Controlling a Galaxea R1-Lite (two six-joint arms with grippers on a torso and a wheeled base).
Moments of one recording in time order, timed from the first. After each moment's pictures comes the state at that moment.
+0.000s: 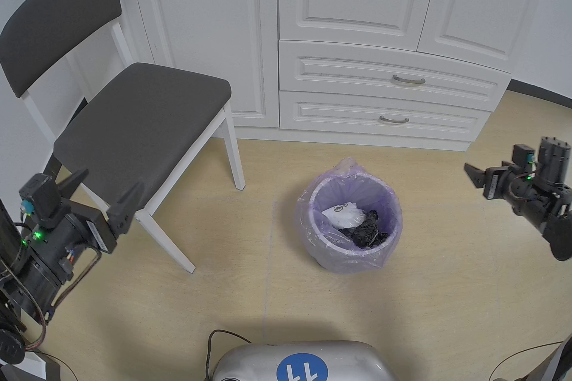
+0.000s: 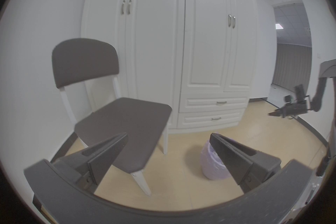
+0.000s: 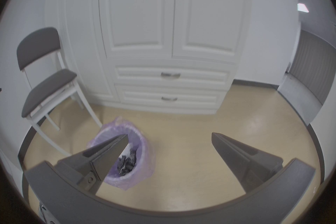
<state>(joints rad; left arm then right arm) -0.46 1.26 -0.24 -1.06 0.26 0.03 0.04 1.67 -0.55 -0.94 -0.08 -0.03</state>
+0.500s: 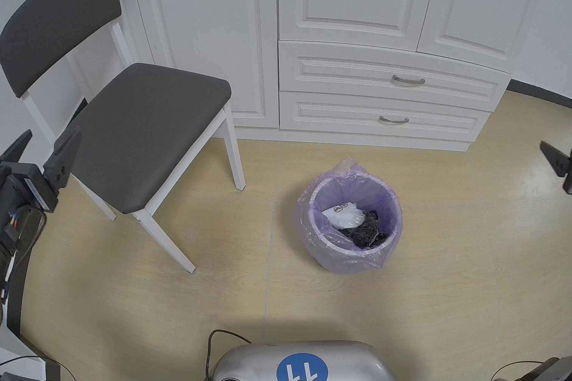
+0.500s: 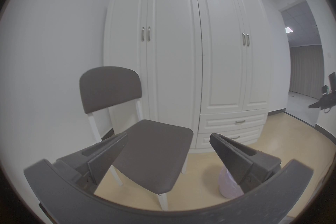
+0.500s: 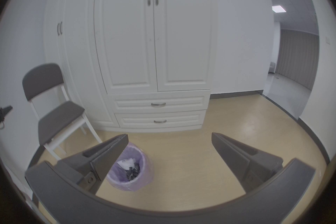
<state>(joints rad) -0.33 1.05 -0.37 -0.89 0.29 0.08 -0.08 1.01 -0.56 -0.43 -0.05 0.08</state>
